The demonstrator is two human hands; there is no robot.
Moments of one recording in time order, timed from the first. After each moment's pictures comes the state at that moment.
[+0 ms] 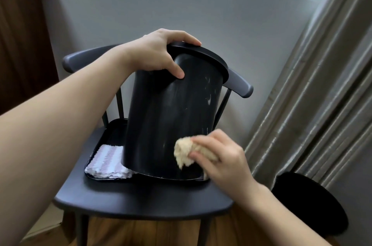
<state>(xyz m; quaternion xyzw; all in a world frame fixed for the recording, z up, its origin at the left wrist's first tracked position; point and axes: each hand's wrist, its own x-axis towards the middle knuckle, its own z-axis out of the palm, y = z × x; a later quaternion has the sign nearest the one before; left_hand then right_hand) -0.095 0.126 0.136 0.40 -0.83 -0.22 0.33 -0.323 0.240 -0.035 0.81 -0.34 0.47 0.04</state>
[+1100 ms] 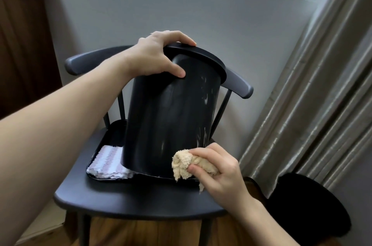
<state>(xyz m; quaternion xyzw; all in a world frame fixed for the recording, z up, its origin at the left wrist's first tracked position) -0.096 0.134 0.130 0.44 -0.81 -0.18 0.36 -0.321 0.248 -0.062 0.78 -0.35 0.51 -0.07</state>
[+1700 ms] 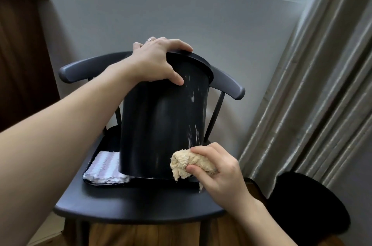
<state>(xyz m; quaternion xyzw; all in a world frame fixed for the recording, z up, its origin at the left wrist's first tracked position) -0.123 0.140 0.137 0.51 -0.80 -0.03 0.32 -0.328 0.255 -0.053 0.77 -0.38 0.51 -0.04</state>
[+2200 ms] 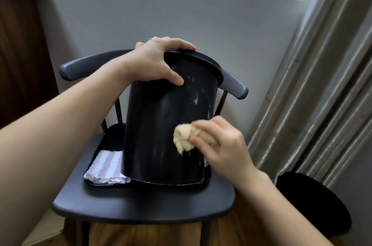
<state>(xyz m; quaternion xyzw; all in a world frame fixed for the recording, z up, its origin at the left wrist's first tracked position) -0.108 0.146 0.135 0.47 -0.82 -0.10 0.32 -0.323 0.232 -0.006 0.78 -0.38 0.49 0.05</state>
